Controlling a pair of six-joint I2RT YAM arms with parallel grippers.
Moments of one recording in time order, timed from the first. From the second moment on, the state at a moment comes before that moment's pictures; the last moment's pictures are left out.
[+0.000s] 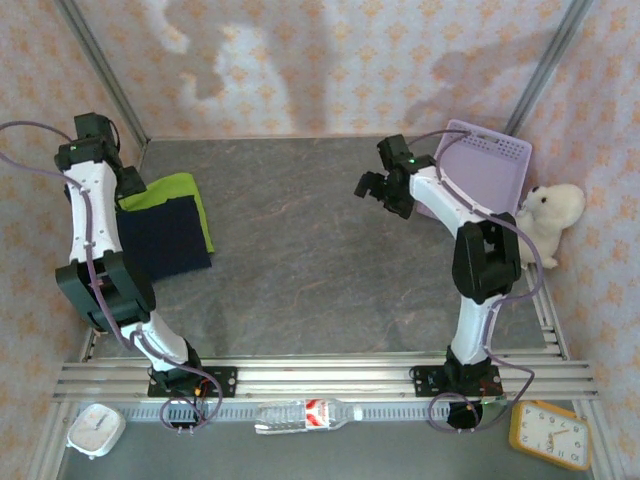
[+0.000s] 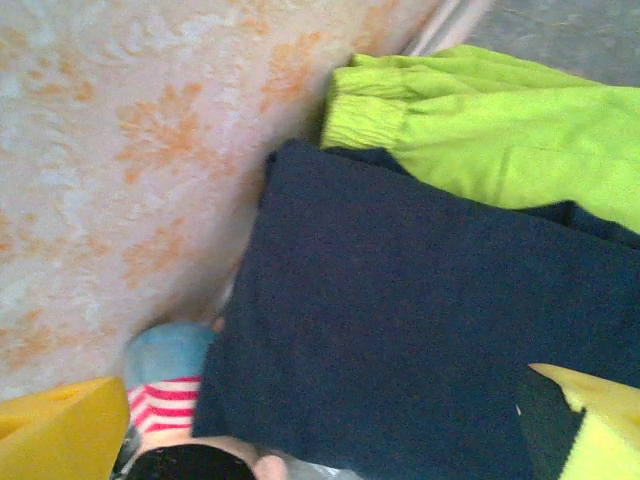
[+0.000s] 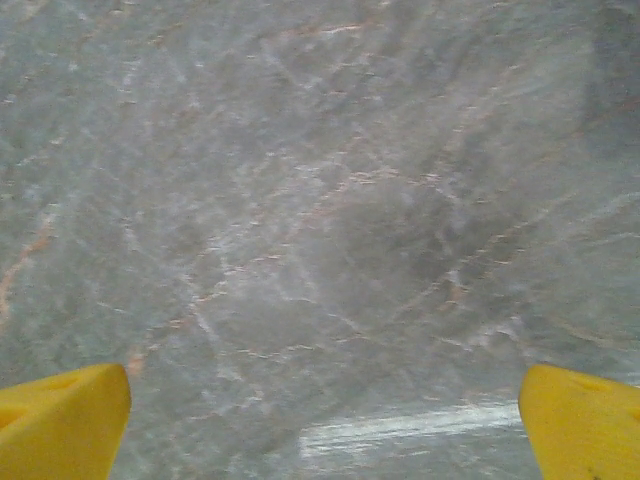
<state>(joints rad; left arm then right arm) 0.41 1.68 1.75 -1.19 -0.33 -0.22 0.33 1.90 1.58 -0.83 -0.05 0.71</state>
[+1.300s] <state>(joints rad) -0.02 1.35 0.44 0.38 -0.36 -0.16 0.07 1.41 0.44 0.48 0.37 0.19</state>
